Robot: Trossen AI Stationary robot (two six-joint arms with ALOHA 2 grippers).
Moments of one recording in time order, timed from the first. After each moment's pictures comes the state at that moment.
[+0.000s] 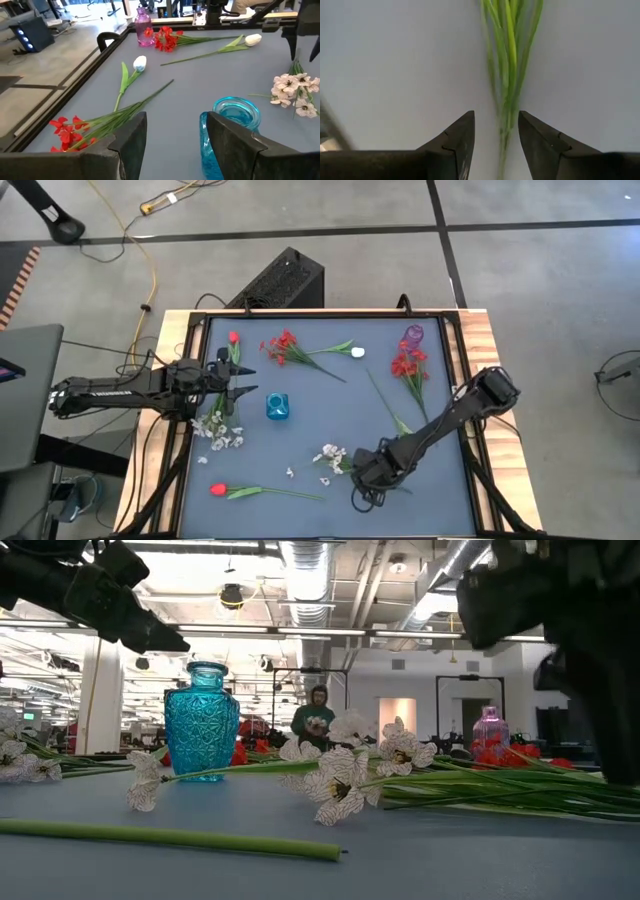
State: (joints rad) left arm 0.13 0.43 0.29 -0.15 -0.12 0.07; right arm 0.56 1.89 1.26 -0.77 -0.04 0.96
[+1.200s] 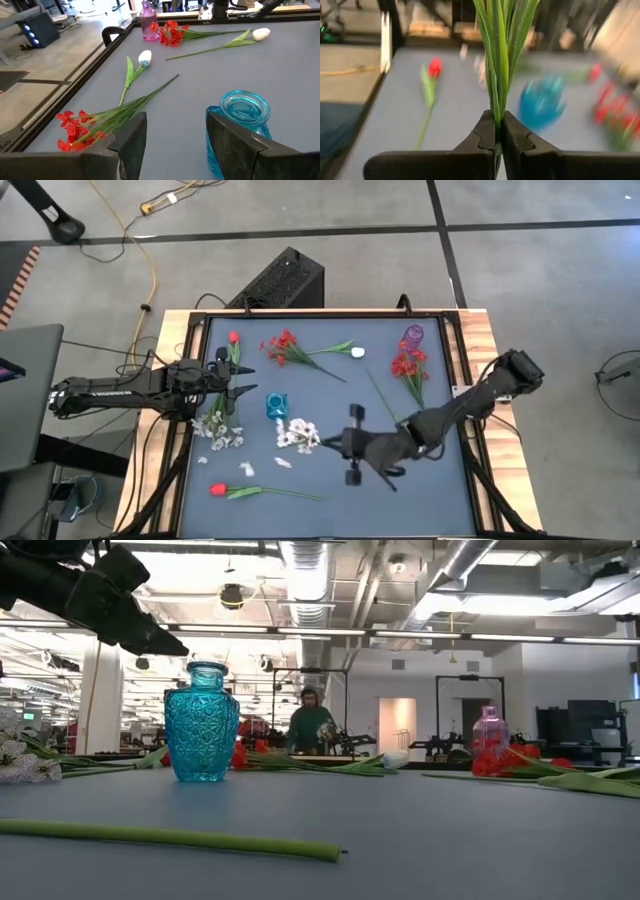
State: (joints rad) left arm 0.13 0.43 0.29 -0.17 -0.15 0.07; right arm 0.47 1.62 1.26 -0.08 0.57 0.10
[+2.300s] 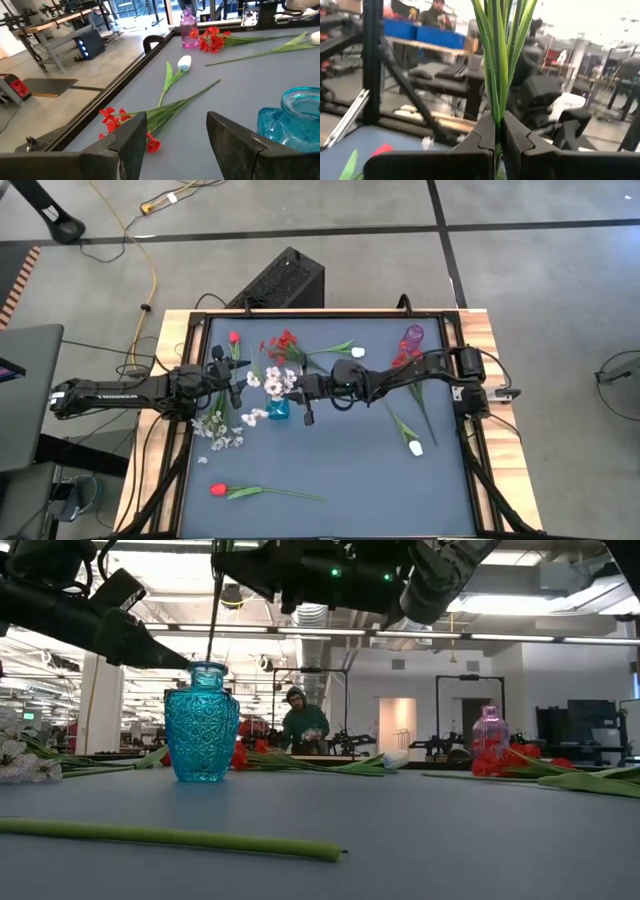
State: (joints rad) left arm 0.13 0.41 0.14 0.06 -0.35 0.13; right arm -0.01 2.00 1.22 0.95 -0.16 -0.16
